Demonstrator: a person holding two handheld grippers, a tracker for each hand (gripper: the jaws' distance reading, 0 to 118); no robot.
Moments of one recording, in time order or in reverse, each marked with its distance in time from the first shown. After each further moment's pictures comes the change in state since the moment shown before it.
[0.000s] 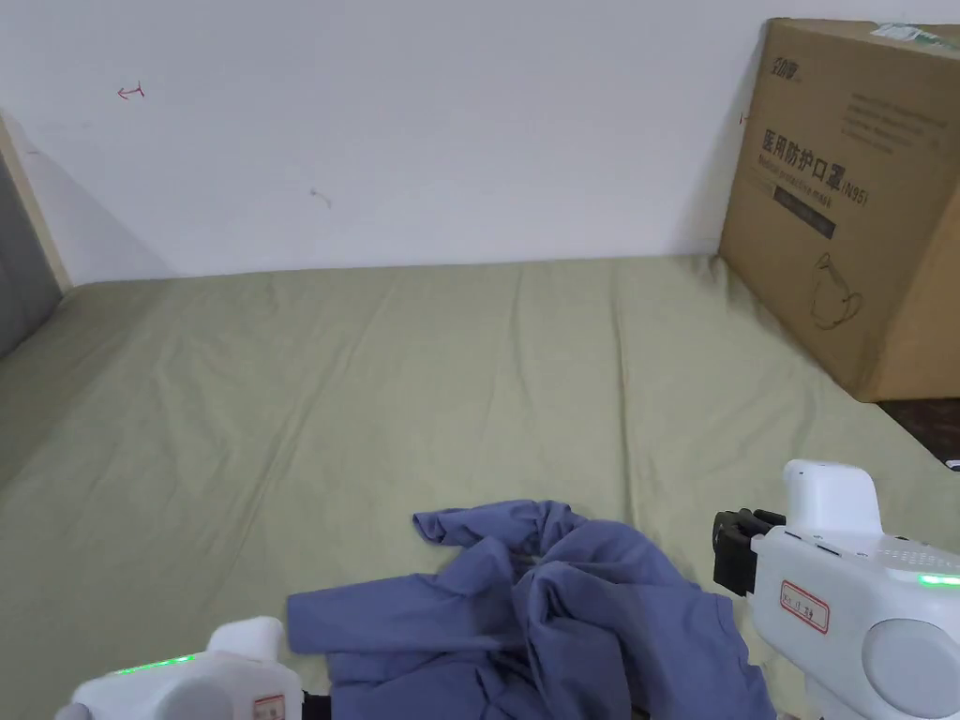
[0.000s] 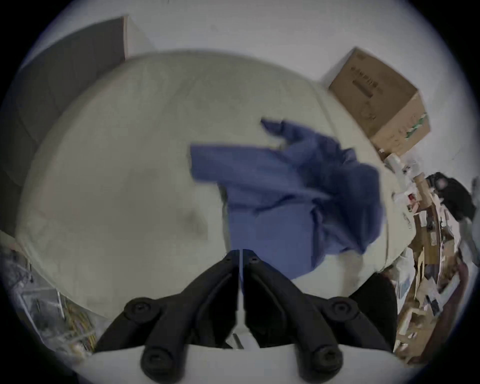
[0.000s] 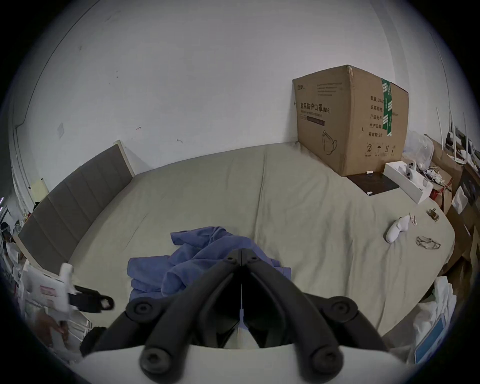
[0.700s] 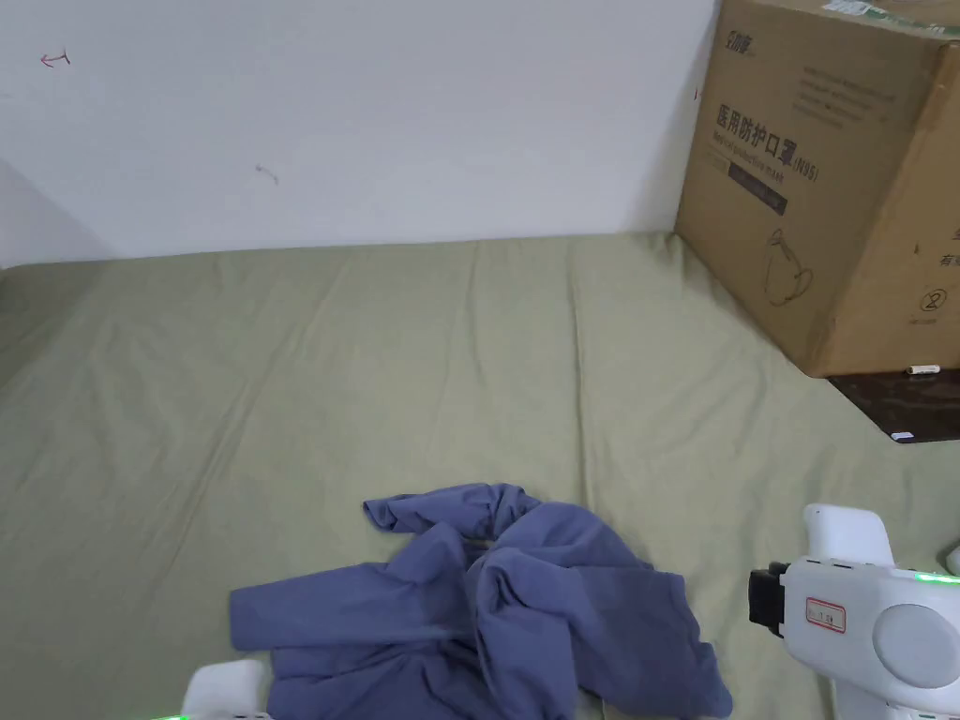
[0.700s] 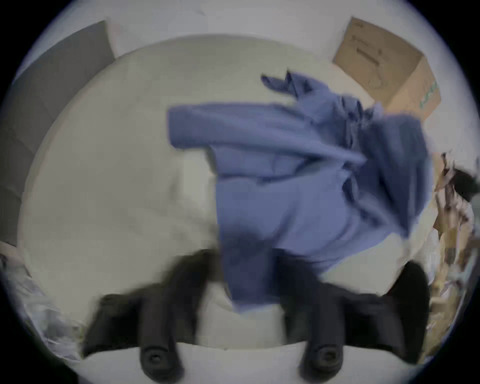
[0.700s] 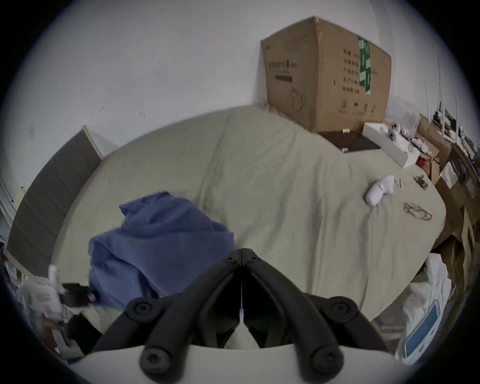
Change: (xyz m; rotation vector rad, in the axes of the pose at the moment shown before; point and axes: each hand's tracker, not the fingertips) left arm 0.003 -0.026 -0.024 0.085 0.004 -0.063; right arm 0.090 -0.032 -0.042 -0.264 -0.132 -0.070
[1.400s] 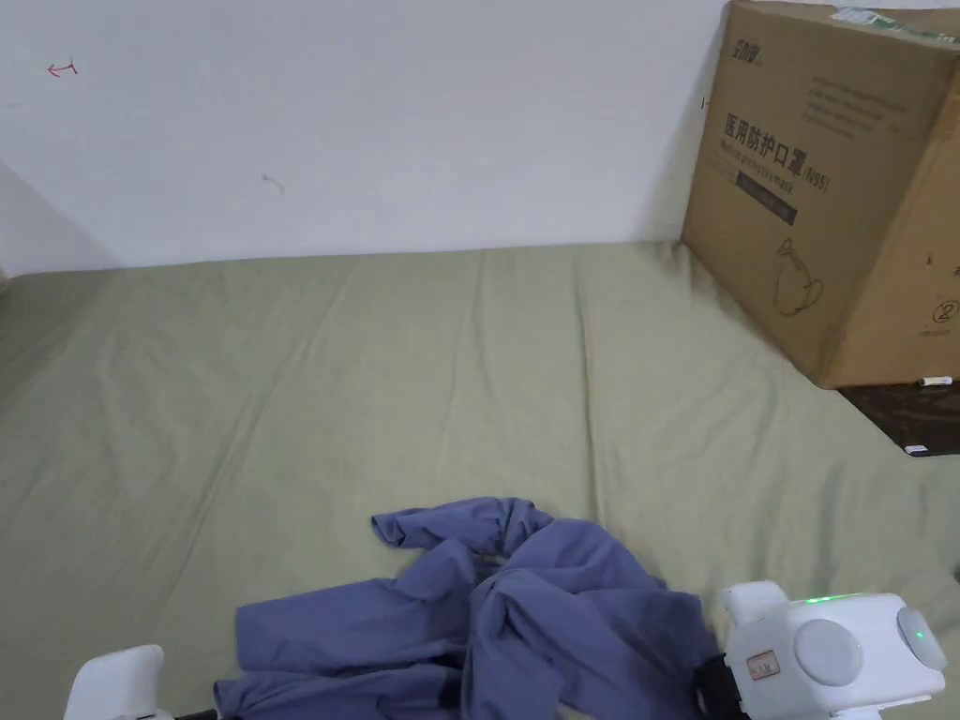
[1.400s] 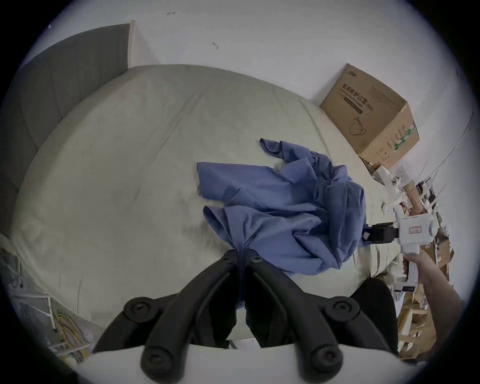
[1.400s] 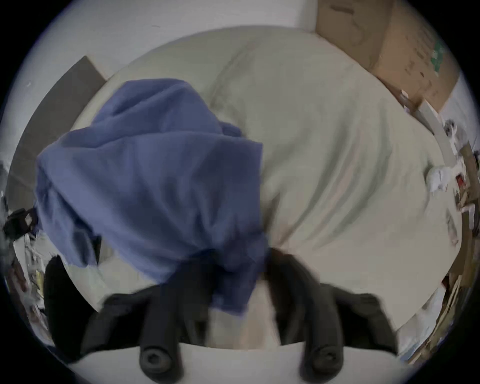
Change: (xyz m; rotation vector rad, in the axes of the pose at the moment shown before) left arm -0.029 0.018 0.062 0.114 -0.088 0.038; right arm -0.009 -0.016 -0.089 -0.345 0.091 0.261
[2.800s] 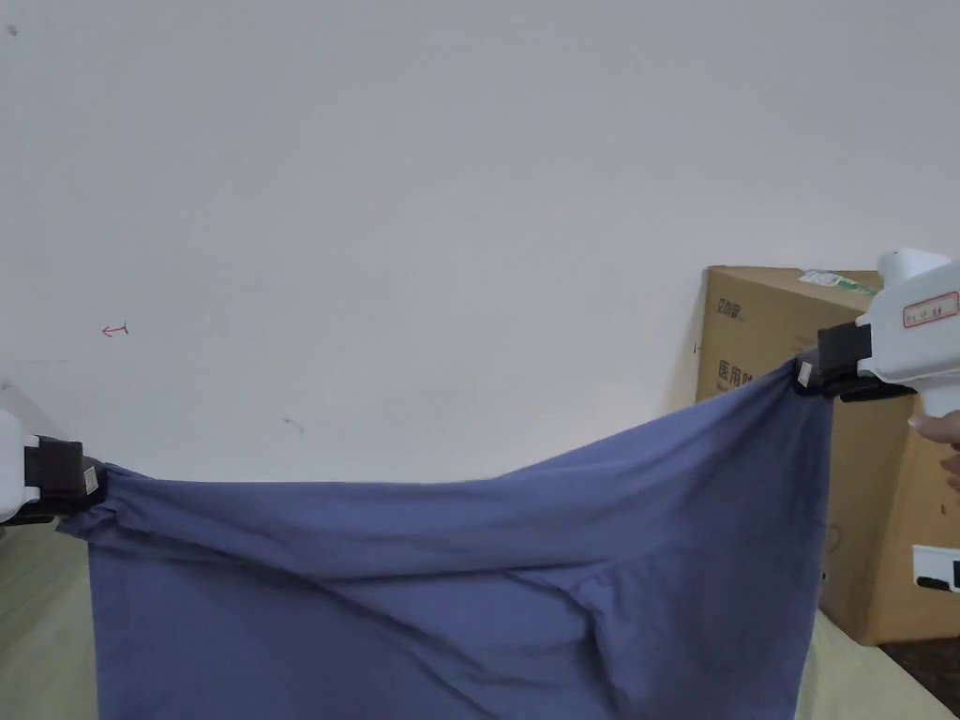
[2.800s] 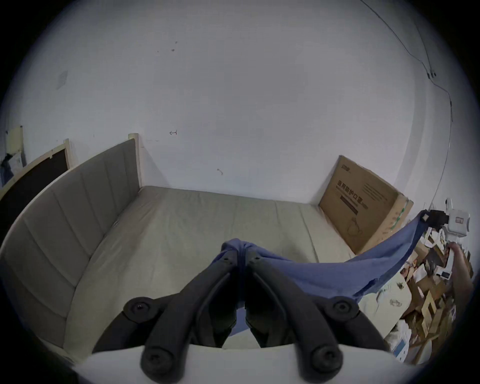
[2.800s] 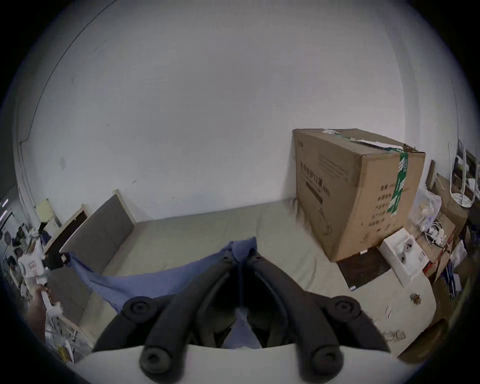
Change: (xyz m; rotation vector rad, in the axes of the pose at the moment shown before) left arm -0.007 0.324 0.151 0.494 0.035 -0.085; right arm 0.037 0.275 0.341 0.743 0.025 -0.166
